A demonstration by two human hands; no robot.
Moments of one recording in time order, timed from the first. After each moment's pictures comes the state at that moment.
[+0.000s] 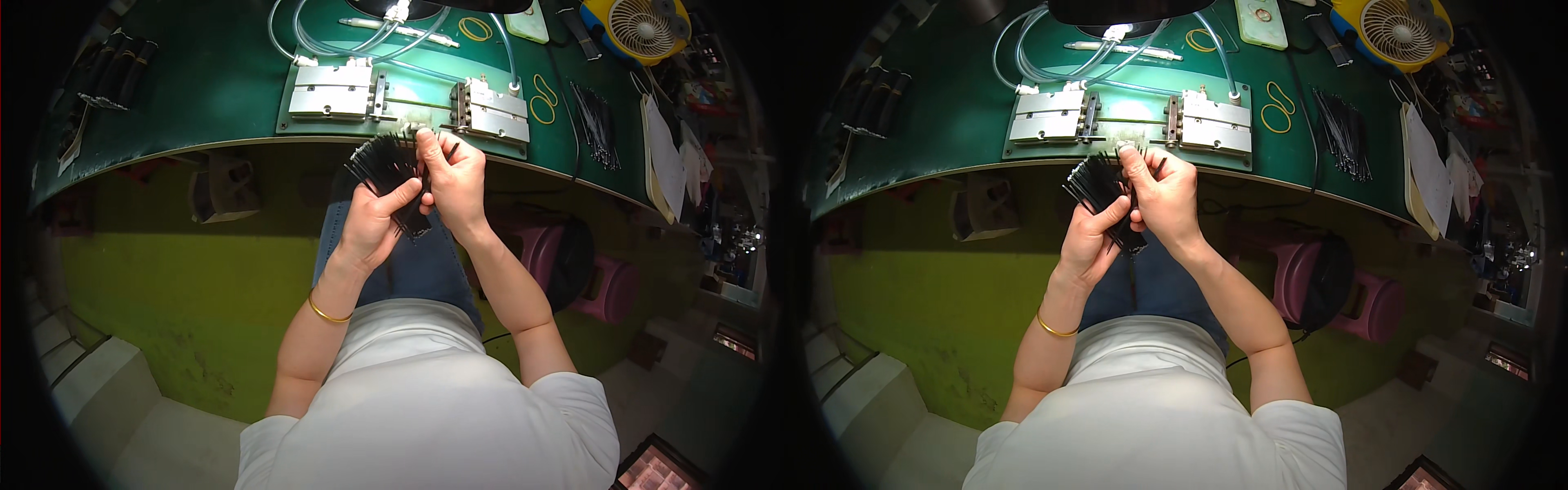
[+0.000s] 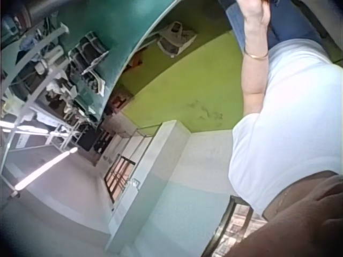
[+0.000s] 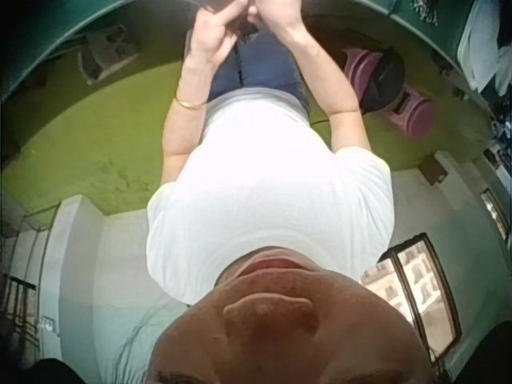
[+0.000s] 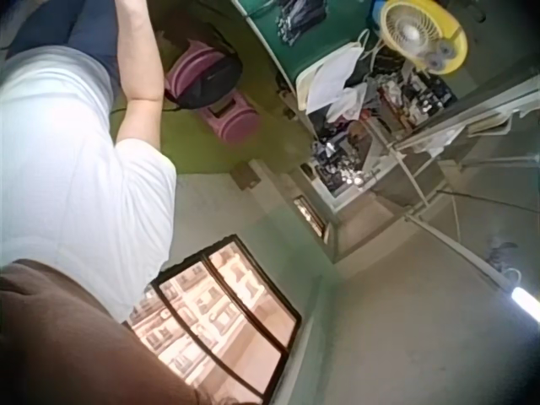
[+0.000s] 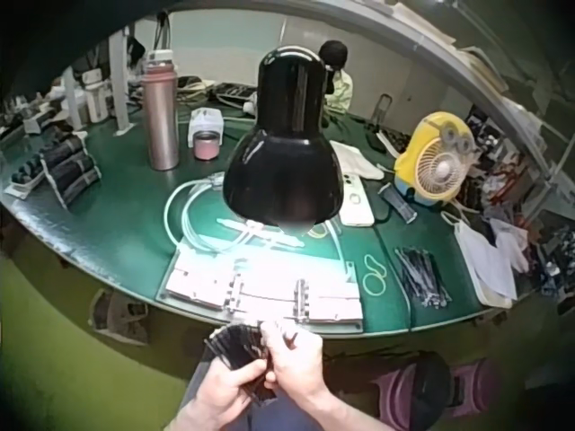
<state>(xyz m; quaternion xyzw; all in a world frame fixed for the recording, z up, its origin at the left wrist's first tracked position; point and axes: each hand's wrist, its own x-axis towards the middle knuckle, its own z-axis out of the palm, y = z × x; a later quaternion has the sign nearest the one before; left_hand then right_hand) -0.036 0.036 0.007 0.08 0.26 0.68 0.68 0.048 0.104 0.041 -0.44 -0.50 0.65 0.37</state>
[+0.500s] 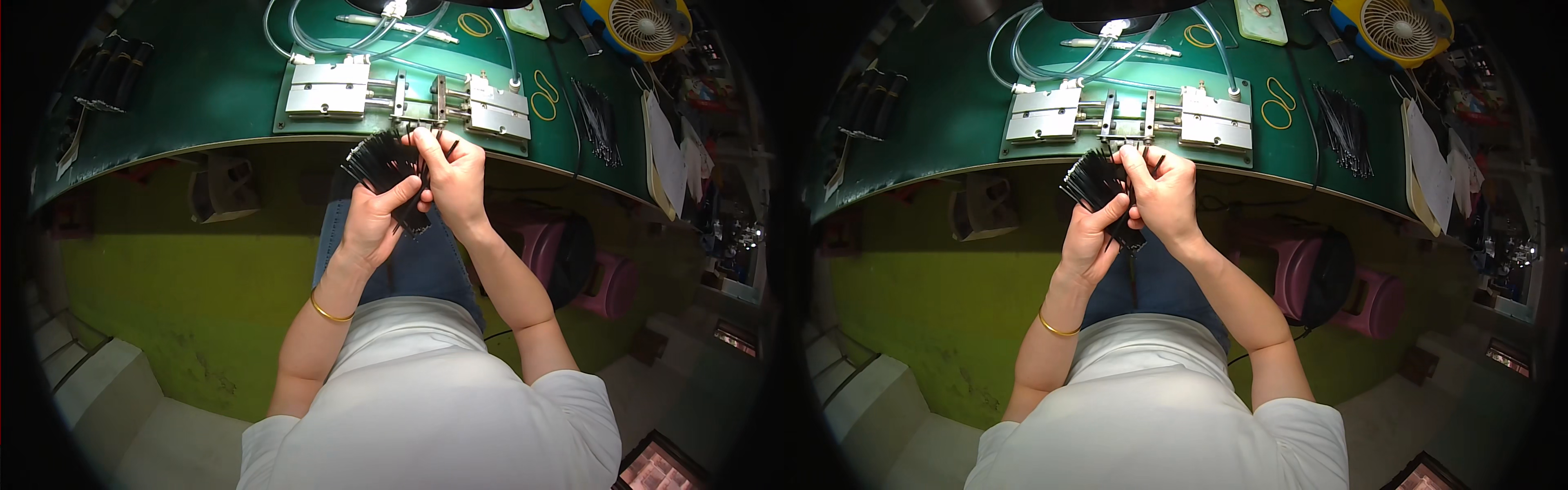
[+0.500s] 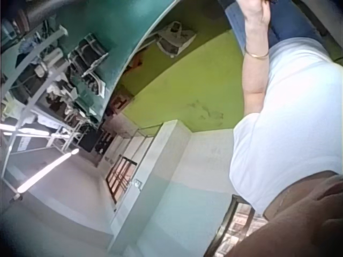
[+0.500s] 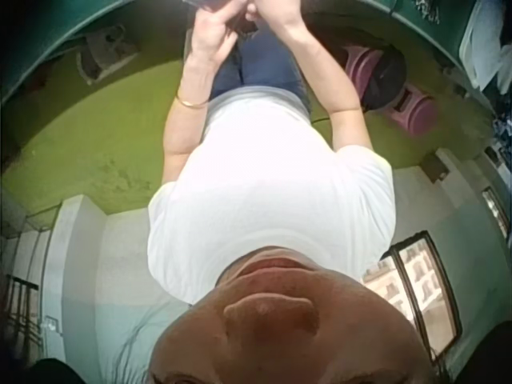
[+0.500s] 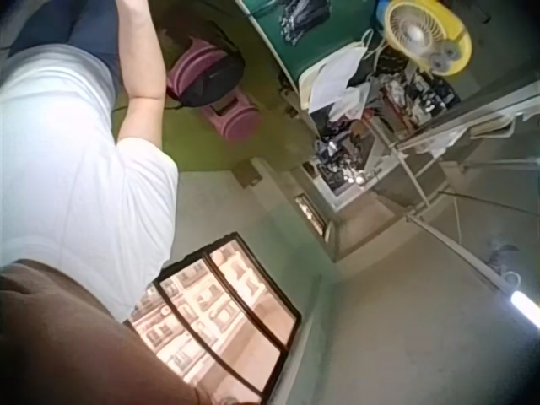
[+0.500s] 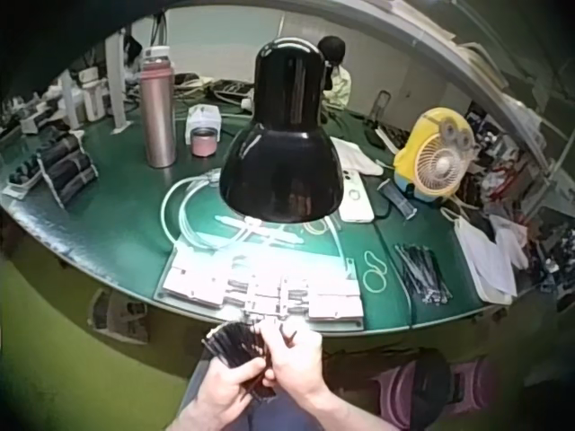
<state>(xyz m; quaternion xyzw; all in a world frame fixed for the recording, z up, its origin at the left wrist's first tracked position) -0.034 0.037 0.005 0.06 0.27 0.69 0.67 0.045 0.105 0.043 -0.44 -0.51 0.64 0.37</state>
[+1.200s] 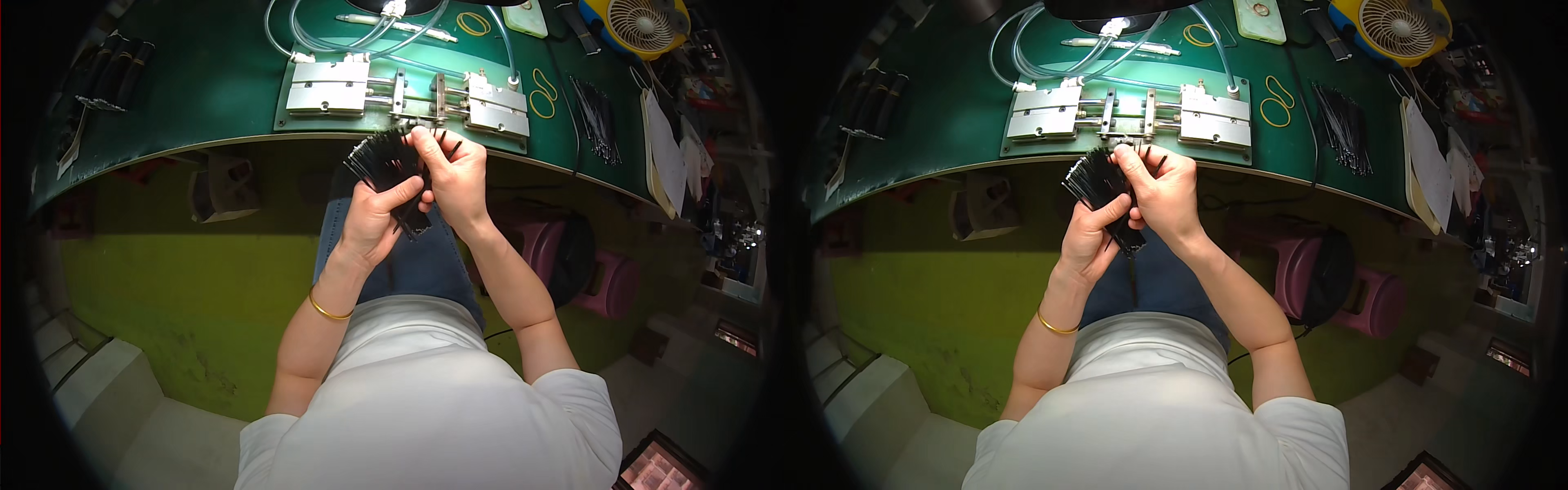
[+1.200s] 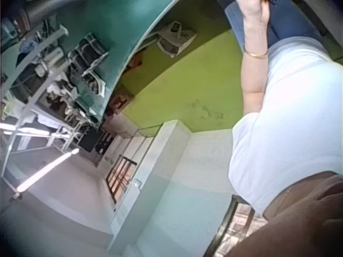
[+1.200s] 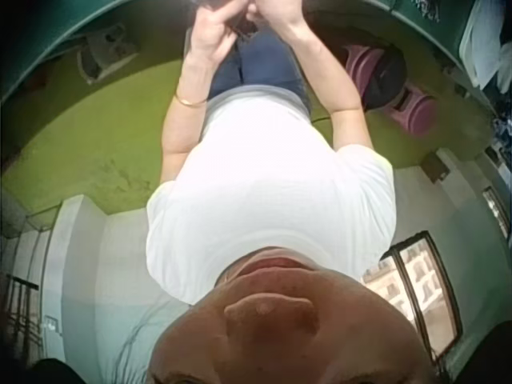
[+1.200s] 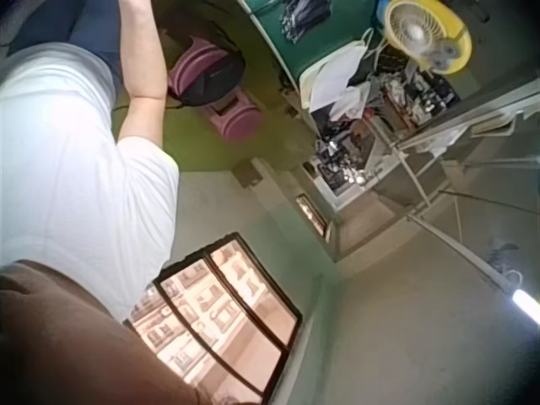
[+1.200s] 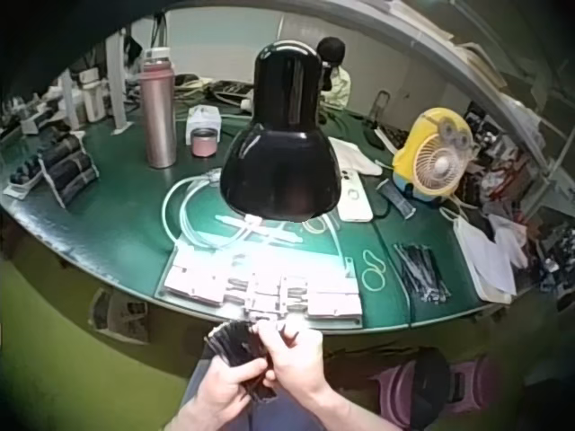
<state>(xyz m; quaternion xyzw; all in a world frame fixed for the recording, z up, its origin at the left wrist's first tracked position) -0.036 0.036 0.010 0.07 0.27 0.68 0.68 0.047 0.103 0.046 -0.42 -0.51 0.65 0.37</state>
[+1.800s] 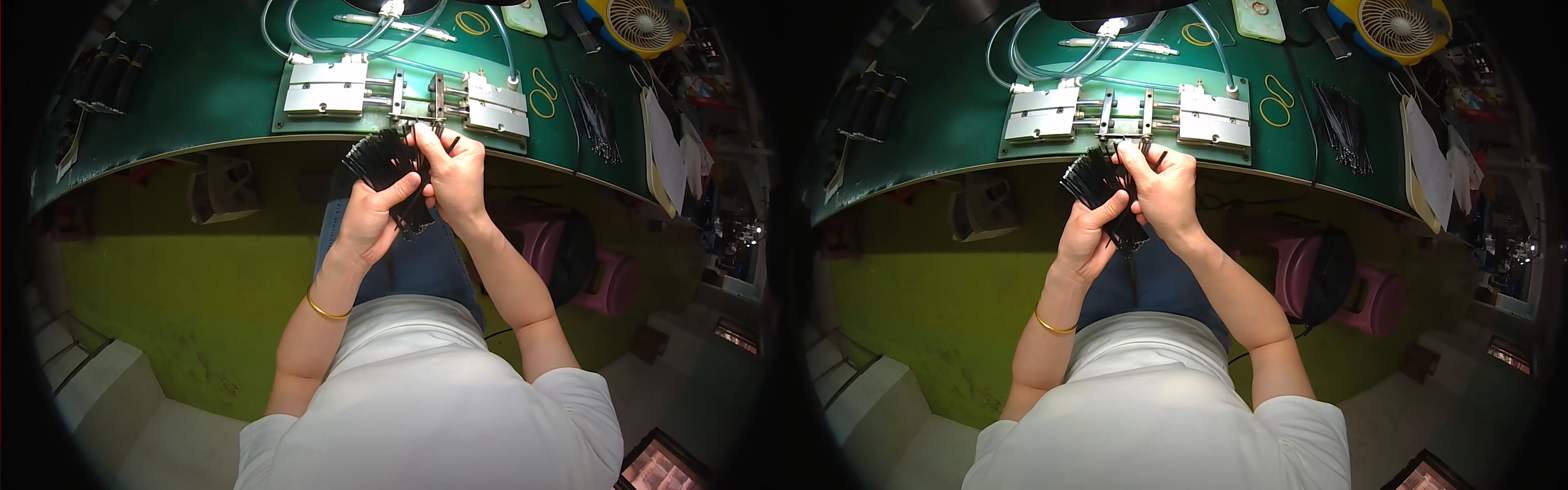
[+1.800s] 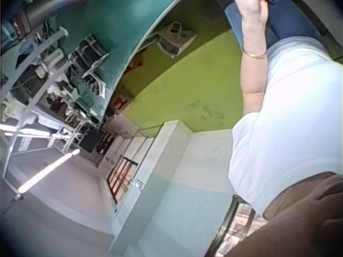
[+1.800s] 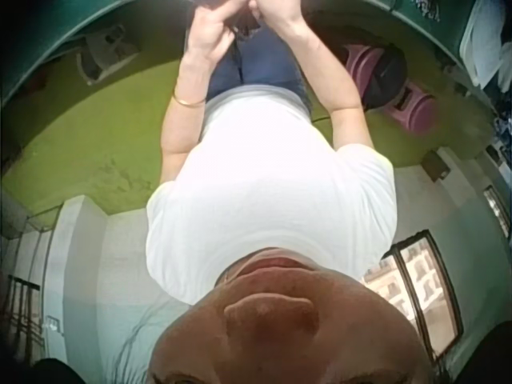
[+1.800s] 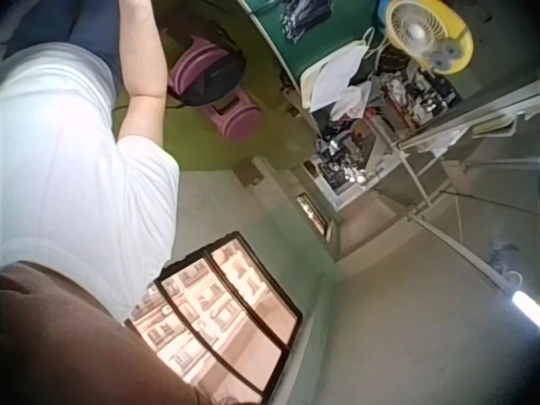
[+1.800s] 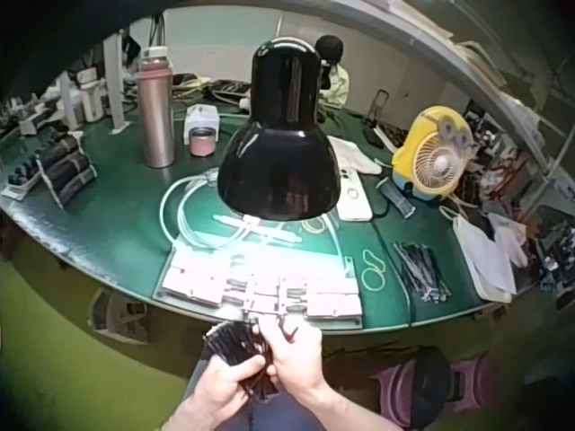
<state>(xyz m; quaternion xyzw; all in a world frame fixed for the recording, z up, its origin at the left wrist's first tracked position) -0.035 0.039 0.009 0.06 0.27 0.69 0.67 0.047 0.108 0.042 -0.45 -0.49 0.66 0.36</state>
